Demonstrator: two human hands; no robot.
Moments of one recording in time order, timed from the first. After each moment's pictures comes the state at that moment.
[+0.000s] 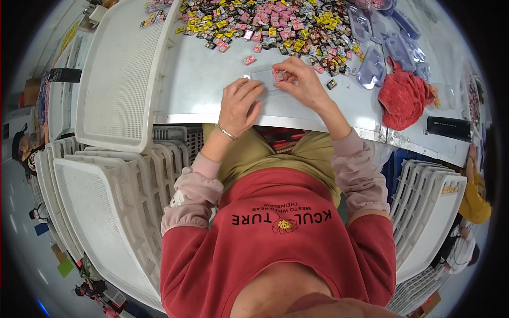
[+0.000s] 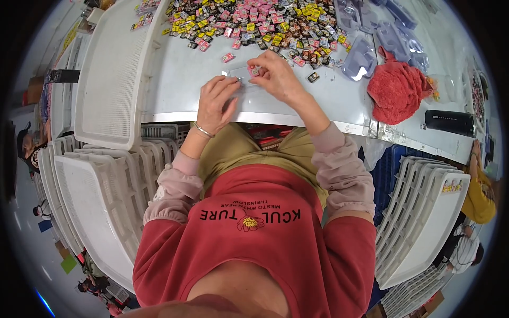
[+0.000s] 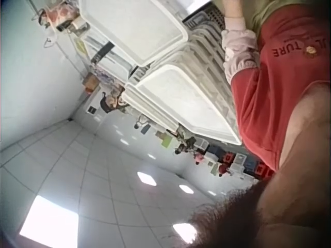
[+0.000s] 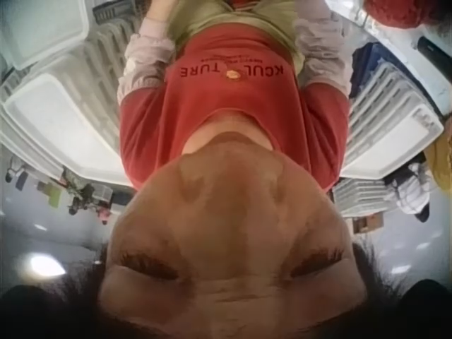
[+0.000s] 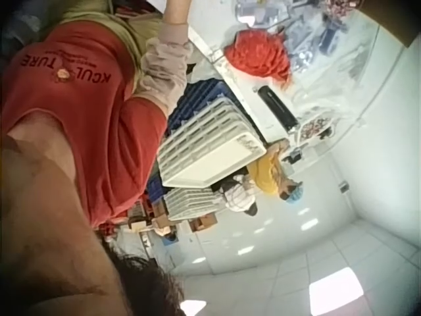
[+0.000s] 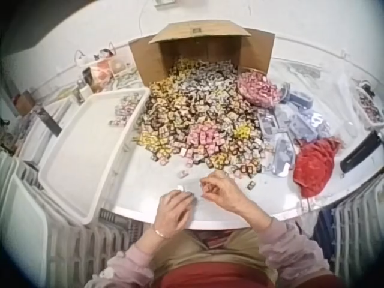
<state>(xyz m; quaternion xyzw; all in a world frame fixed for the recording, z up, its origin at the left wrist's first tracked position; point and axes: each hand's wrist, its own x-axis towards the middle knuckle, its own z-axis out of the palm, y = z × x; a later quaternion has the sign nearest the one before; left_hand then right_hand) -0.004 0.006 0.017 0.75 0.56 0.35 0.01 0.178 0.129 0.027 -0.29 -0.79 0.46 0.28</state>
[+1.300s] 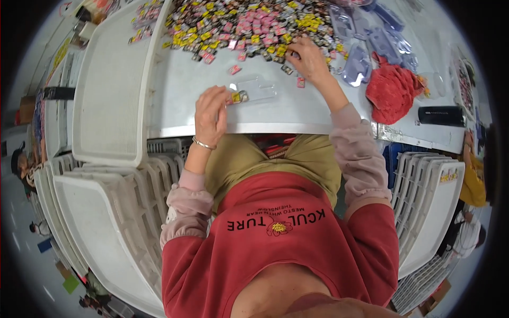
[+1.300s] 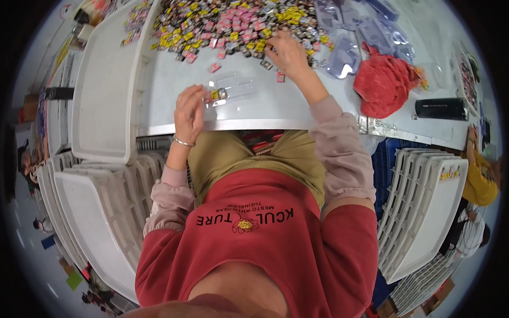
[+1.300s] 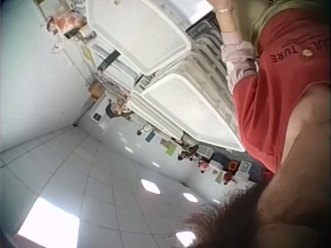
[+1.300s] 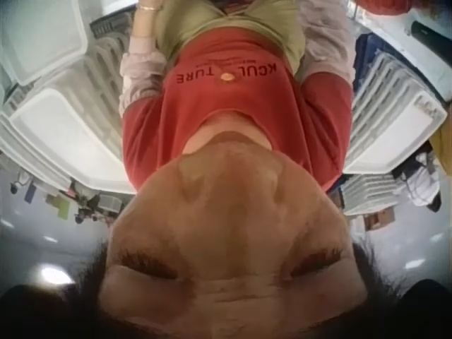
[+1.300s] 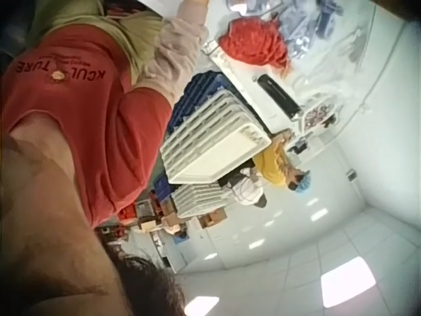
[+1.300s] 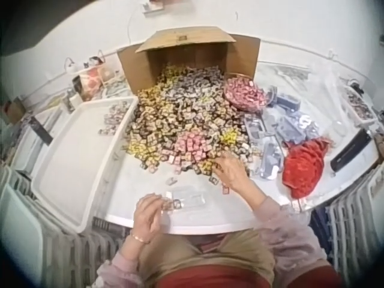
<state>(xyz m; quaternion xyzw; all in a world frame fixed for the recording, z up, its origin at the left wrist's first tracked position) -0.031 0.005 0.025 0.69 0.59 0.42 0.03 0.208 0.205 0.017 -0.40 -0.86 0.16 0.26</state>
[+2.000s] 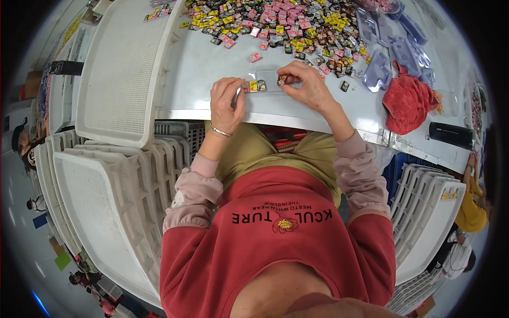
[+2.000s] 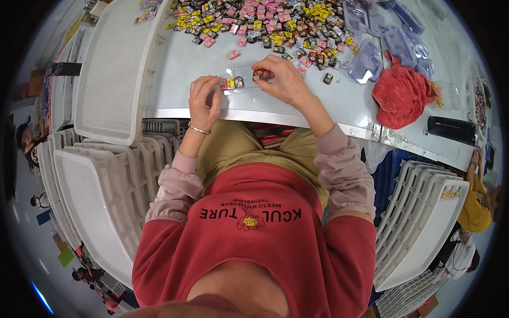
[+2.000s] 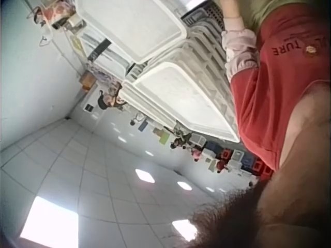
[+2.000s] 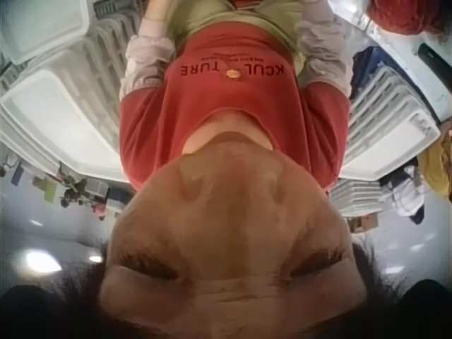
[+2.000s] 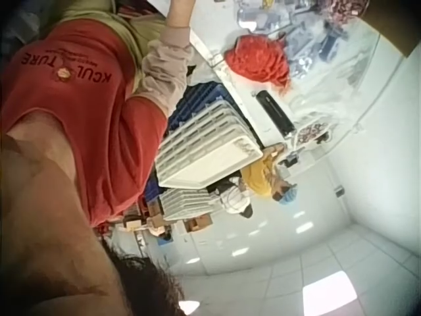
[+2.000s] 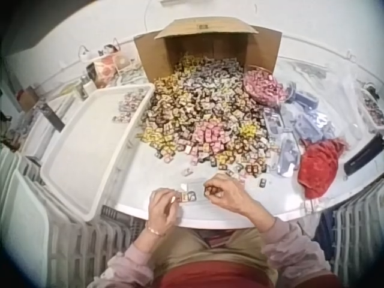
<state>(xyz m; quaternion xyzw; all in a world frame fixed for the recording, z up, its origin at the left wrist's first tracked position) -0.024 0.000 0.004 0.63 0.62 0.46 0.01 0.177 0.127 0.036 -0.27 -0.83 0.41 0.25</state>
